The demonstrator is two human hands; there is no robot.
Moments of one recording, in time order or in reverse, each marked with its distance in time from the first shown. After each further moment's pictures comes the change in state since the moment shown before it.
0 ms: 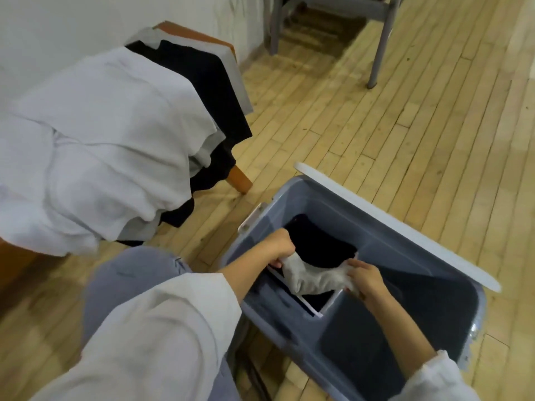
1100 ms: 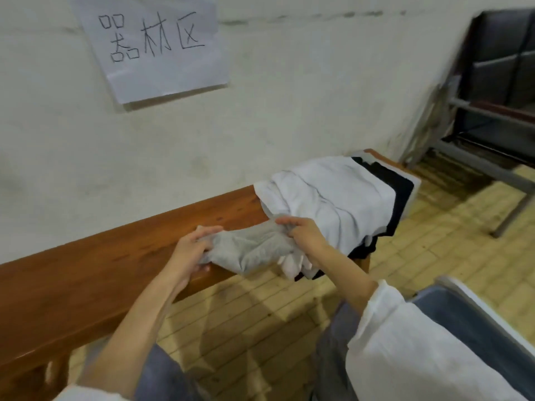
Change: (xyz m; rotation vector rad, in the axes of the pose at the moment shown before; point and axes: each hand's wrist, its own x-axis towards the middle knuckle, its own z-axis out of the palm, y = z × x) left_hand -0.329 -0.439 -0.211 -1.174 0.821 0.242; right_hand -0.363 -0.158 0.405 -0.423 -0.608 -0.770
